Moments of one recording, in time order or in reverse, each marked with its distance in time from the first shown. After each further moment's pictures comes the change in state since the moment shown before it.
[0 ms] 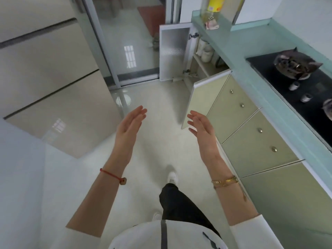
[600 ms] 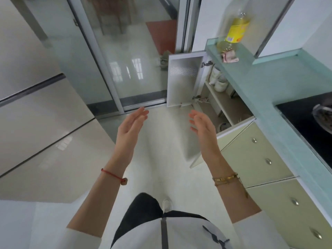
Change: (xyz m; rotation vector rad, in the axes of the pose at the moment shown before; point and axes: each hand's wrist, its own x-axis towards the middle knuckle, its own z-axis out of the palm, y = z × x) left_hand 0.359 0.059 0.017 0.033 0.052 0.035; right_hand 0.352 -0.080 0.112 -0.036 -0.054 -0.053
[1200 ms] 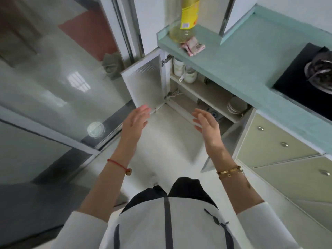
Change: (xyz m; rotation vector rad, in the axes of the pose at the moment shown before) left_hand 0.390 -0.018 0.077 0.150 -0.503 -0.160; right_hand 0.276 0.019 0.040 0.060 0.525 0.154
